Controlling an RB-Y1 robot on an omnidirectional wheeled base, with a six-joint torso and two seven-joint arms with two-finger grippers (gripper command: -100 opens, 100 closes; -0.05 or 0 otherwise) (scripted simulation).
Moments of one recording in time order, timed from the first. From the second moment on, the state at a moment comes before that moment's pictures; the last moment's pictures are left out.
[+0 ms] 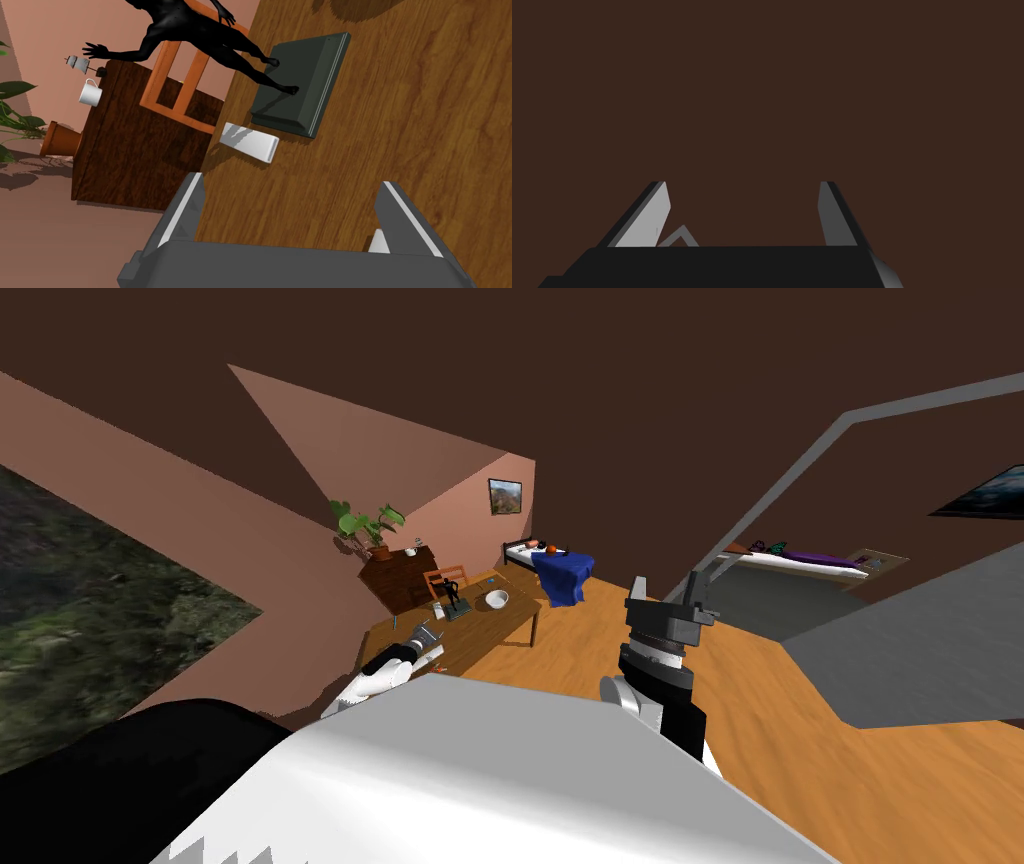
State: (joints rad) left arm 0.44 0.41 0.21 -1.77 0.57 0.29 0.54; right arm 0.49 0.05 -0.01 -2.34 -0.09 -0.59 -0.06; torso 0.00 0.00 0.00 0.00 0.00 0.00
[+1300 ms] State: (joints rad) left arm 0.47 0.51 0.27 -1.48 0.76 0.61 0.67; right arm 0.49 0.05 -0.01 -2.34 -0.09 -0.59 -0.06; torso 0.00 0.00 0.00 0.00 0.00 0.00
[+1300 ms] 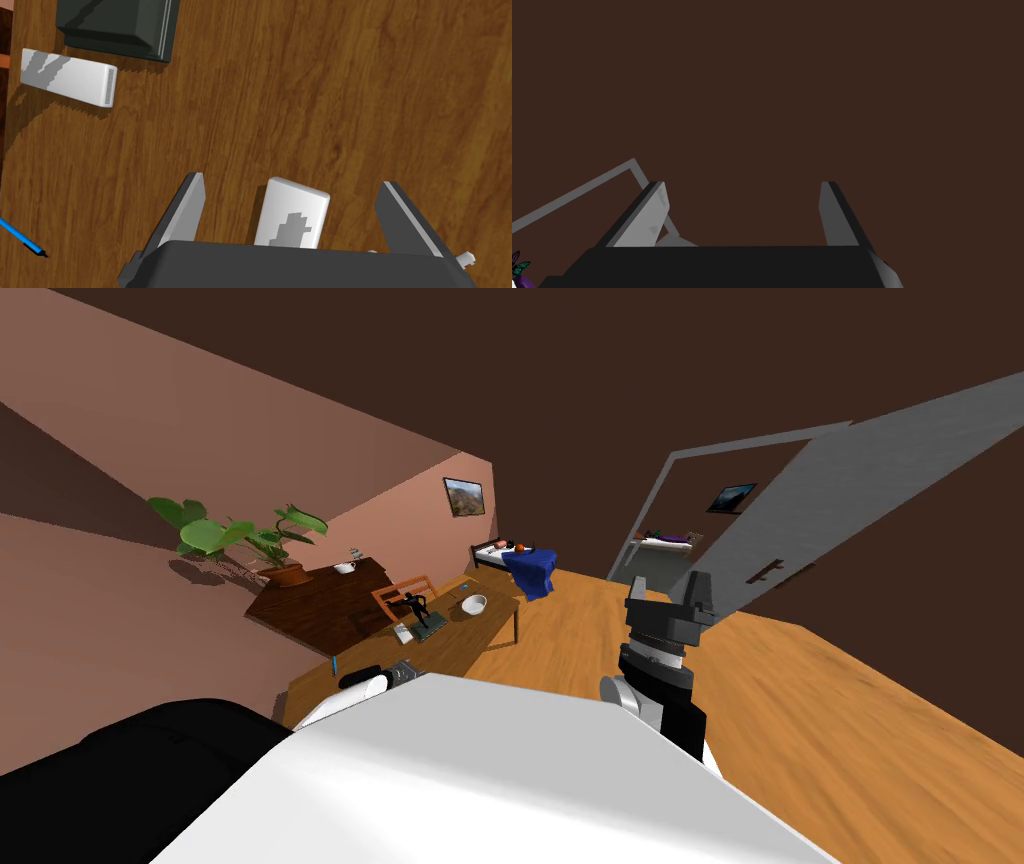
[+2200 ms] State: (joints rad) left arm 0.50 0.58 0.30 -1.26 0.91 0.81 0.71; right arm 0.49 0.05 -0.01 -2.35 -0.09 -0.59 -0.06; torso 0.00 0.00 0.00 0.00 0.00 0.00
